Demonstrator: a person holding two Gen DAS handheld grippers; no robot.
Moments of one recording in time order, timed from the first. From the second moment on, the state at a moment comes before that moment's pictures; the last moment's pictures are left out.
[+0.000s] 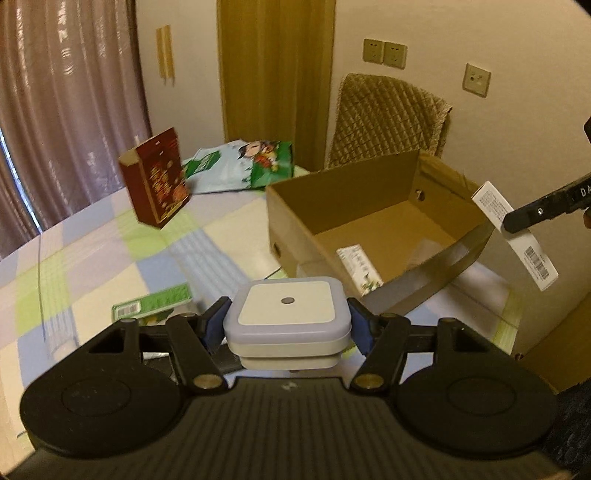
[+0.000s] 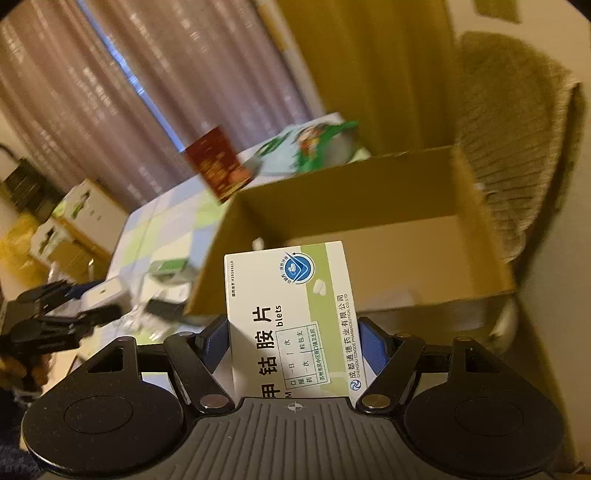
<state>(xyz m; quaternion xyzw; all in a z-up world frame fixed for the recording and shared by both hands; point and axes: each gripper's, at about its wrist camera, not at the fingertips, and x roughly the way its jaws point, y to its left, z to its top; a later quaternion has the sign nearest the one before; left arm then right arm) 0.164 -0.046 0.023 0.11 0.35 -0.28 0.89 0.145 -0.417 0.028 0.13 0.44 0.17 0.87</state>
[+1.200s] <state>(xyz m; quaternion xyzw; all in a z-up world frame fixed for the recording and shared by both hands) 0.271 -0.219 -0.003 0.11 0.37 -0.31 0.87 0.334 -0.416 -0.083 -0.21 0.53 0.29 0.77</state>
